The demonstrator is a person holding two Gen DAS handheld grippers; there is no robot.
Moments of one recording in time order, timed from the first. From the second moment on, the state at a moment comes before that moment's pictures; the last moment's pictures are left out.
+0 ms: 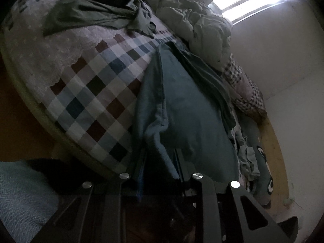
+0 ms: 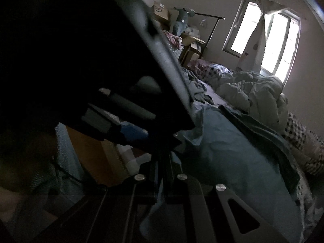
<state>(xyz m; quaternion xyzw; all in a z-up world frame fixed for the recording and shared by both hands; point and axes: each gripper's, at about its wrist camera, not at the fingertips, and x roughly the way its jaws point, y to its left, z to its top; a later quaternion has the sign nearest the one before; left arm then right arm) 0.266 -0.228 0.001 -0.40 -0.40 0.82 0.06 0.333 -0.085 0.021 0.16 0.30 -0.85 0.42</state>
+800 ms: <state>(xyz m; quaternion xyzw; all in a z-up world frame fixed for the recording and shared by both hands) 0.268 -0.253 0.081 -0.32 -0.46 0.82 0.12 0.336 -0.077 0.050 0.11 0.28 -0.89 0.35</state>
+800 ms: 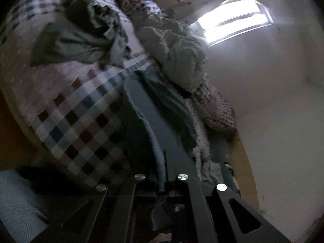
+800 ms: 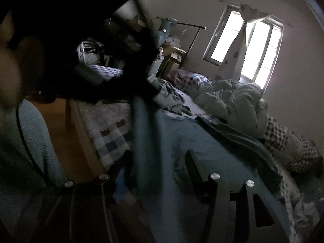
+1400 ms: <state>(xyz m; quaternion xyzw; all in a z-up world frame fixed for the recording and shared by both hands) 0.258 -0.255 0.151 -0.29 -0.48 0.81 0.16 0.303 0.010 0.043 0.16 0.36 -0.91 0.14</state>
